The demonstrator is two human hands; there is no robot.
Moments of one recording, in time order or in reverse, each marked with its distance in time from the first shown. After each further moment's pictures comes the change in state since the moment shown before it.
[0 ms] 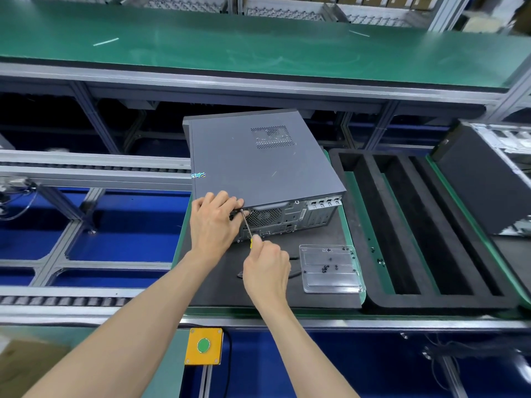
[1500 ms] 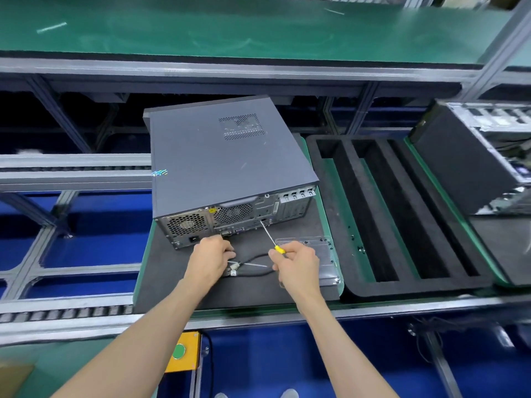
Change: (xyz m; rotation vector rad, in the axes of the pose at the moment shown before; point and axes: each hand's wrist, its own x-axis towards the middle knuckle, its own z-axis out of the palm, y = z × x) left_hand -0.057 0.030 0.047 -0.156 -0.795 -0.253; right_hand 0.051 0.105 -0.051 0.394 -0.122 0.210
